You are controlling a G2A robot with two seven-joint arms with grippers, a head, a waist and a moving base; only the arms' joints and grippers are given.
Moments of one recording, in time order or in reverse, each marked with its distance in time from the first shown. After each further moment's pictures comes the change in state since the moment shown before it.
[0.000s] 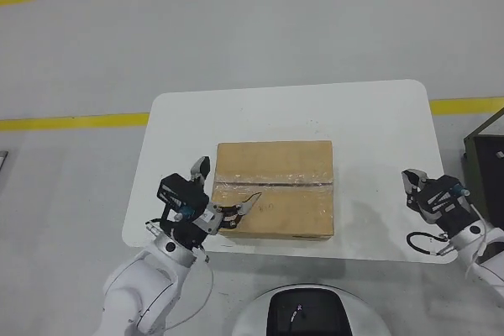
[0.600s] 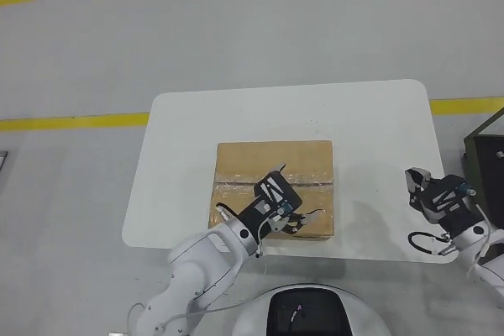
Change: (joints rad) left arm -0.247 -0.043 0.338 0.168 0.102 -0.035 -0.127; right arm -0.021 -0.010 0.016 -0.008 0.019 0.021 -0.005
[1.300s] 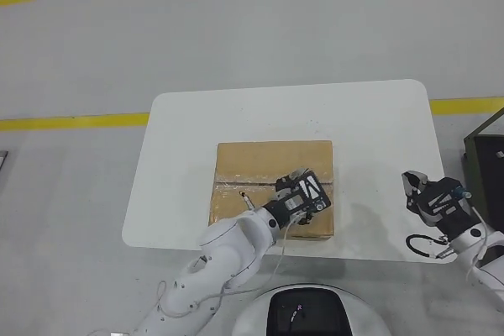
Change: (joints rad) left arm -0.196 -0.056 0.204 0.196 0.188 -0.021 -0.117; right arm -0.011 -0.009 -0.004 -0.021 -0.015 -0.015 0.016
